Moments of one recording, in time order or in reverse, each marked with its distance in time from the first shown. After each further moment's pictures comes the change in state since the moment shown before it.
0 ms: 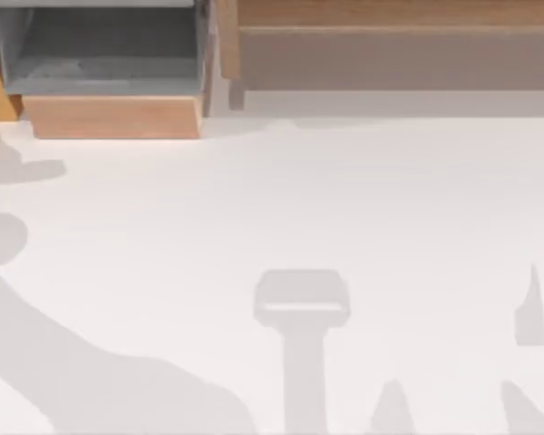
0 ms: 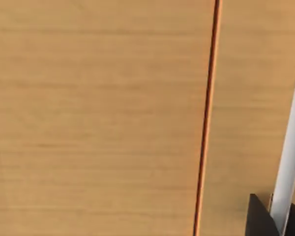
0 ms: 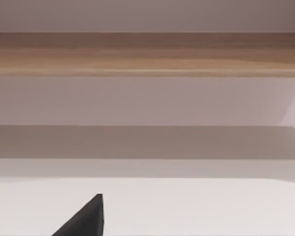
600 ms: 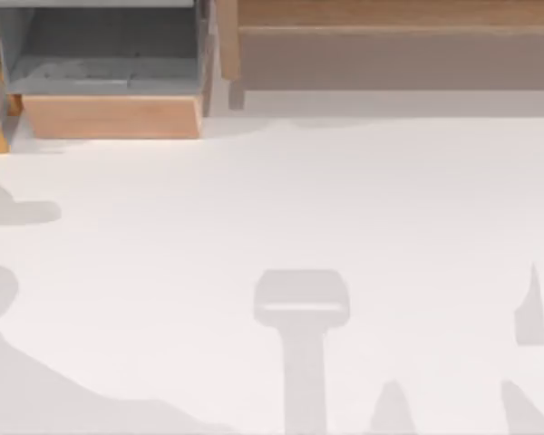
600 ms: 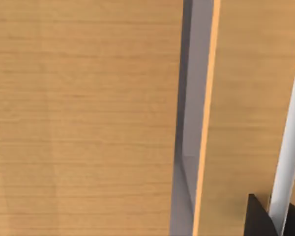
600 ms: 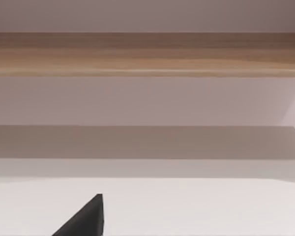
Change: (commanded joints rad) left arm 0.053 -0.115 -0.261 0.136 0.056 0.002; right arm 0.000 0.000 0.000 0.000 0.000 0.000
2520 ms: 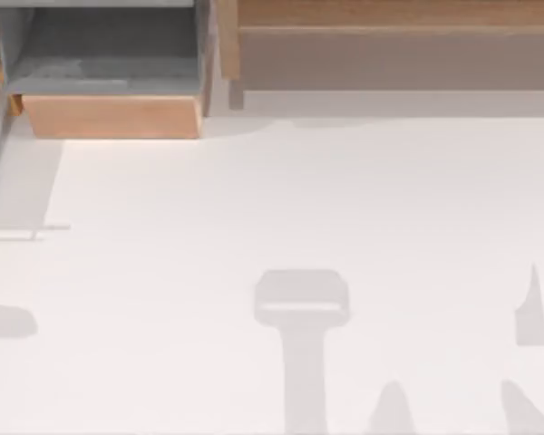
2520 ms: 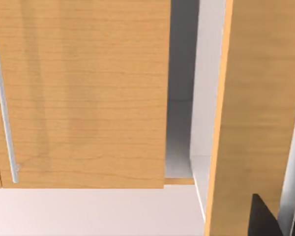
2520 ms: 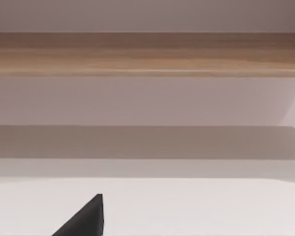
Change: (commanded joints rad) left arm 0.205 -0.210 -0.460 0.269 0.206 0.014; right arm 0.000 0.000 0.000 0.000 0.000 0.000
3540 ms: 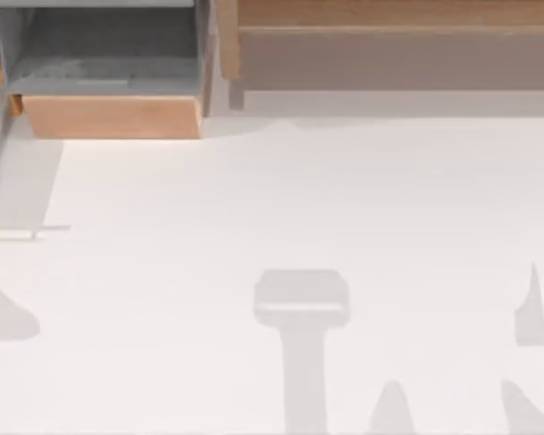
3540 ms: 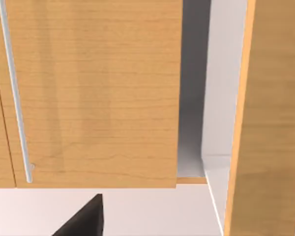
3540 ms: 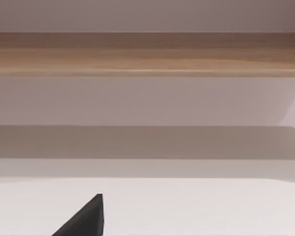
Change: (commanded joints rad) left arm 0.000 0.000 0.000 0.000 0.000 0.000; right arm 0.000 0.000 0.000 0.000 0.000 0.000
